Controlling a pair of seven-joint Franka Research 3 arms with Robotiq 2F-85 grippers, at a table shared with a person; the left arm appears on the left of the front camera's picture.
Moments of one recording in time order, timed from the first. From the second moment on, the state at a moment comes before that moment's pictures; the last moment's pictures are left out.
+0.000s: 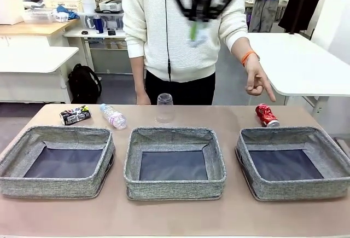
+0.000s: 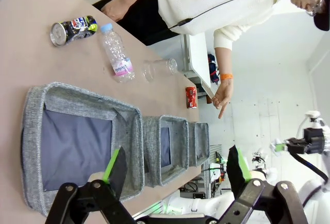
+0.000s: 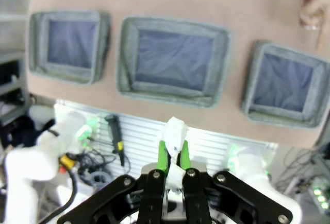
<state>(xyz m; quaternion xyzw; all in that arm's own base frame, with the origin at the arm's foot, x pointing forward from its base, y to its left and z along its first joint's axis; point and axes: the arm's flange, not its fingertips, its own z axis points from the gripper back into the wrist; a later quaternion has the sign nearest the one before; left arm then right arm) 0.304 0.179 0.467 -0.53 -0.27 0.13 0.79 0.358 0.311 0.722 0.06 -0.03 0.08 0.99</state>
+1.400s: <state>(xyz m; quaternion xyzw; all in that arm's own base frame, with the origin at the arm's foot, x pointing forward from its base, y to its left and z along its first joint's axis) 0.304 0.179 0.467 -0.53 -0.28 0.13 0.79 0.365 0.009 0.436 0.09 -0.03 -0.35 0.93</state>
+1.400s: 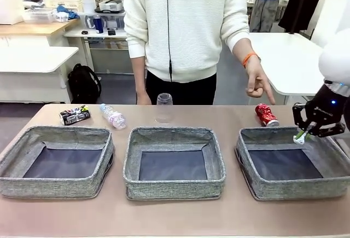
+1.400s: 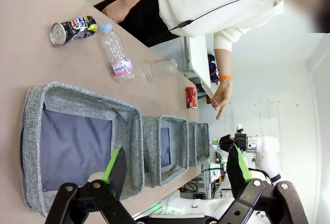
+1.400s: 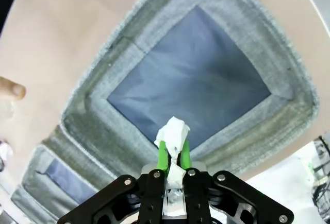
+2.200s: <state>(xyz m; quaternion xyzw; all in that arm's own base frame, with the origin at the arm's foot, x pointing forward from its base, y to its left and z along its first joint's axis) 0.304 0.179 0.467 -0.53 -0.28 0.13 0.79 0.364 0.019 0.436 0.10 -0.02 -0.34 0.94</state>
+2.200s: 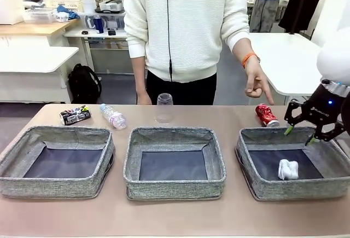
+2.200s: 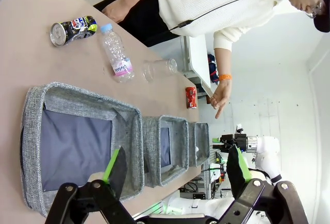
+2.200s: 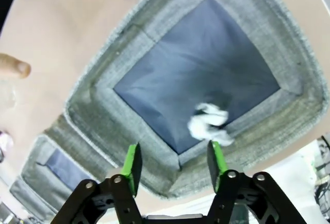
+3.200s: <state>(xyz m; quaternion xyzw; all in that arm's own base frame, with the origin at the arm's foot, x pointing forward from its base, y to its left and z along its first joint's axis) 0.304 0.179 0.468 -0.53 -0.28 0.13 0.79 0.356 0.028 0.535 0.56 -0.06 -0.04 0.83</state>
